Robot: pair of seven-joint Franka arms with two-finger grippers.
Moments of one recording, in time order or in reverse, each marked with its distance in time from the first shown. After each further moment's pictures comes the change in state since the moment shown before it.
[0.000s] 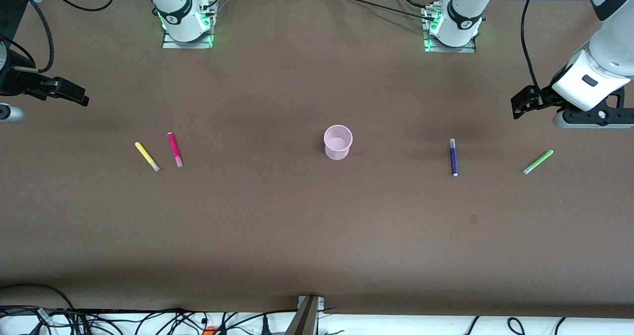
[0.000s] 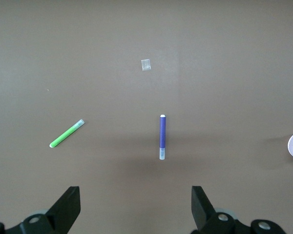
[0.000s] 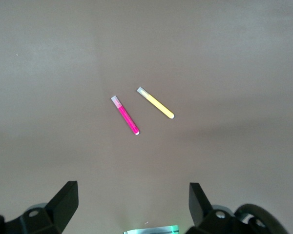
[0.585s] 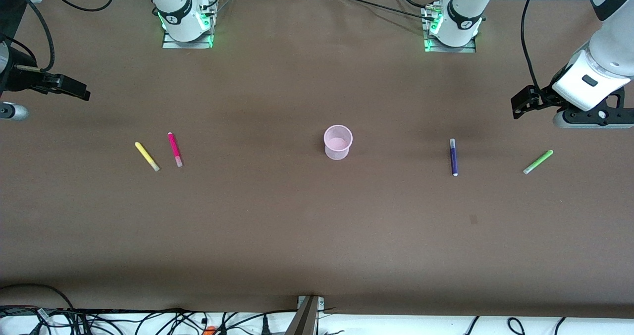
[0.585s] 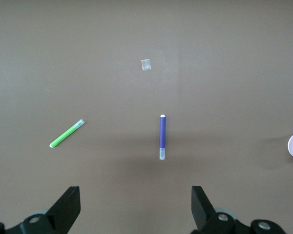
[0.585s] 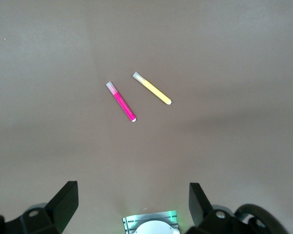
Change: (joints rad) left arm 0.000 0.000 0.000 0.000 0.000 0.000 0.000; right arm 0.001 0.010 0.005 0.000 -0.004 -0.047 0.006
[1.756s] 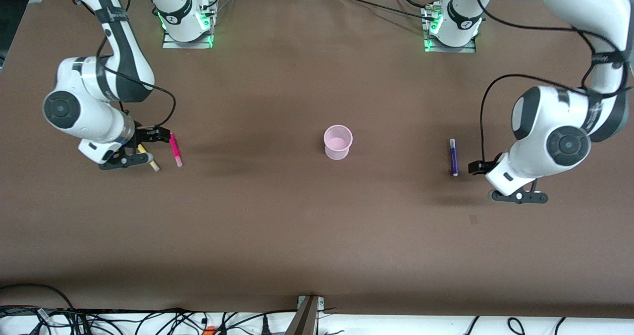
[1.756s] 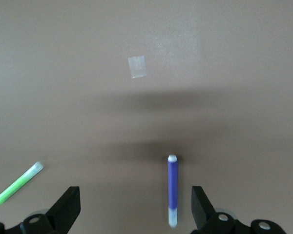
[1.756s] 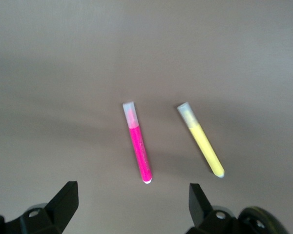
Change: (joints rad) left arm 0.001 0.455 0.010 -0.020 0.054 0.351 0.000; right arm 0.076 0.196 0.017 -0.504 -0.002 0.701 -0.285
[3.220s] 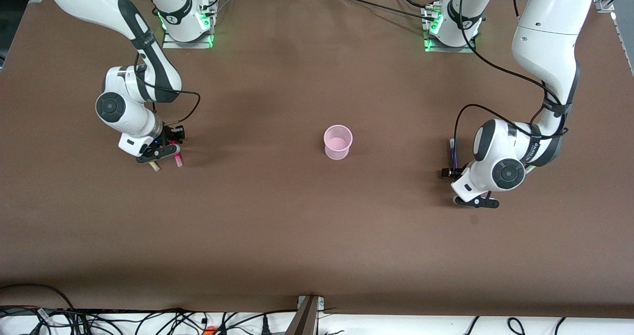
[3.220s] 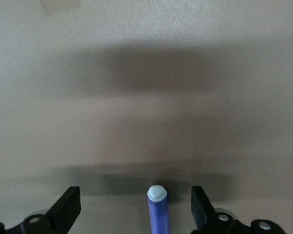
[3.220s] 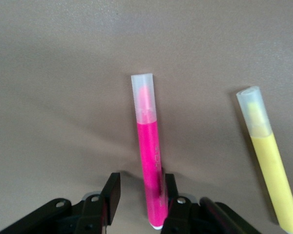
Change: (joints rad) left arm -0.008 0.202 -0.009 -0.069 0.000 0.132 0.002; right arm 0.002 0.102 0.000 -0.212 -0.001 0.369 -0.071
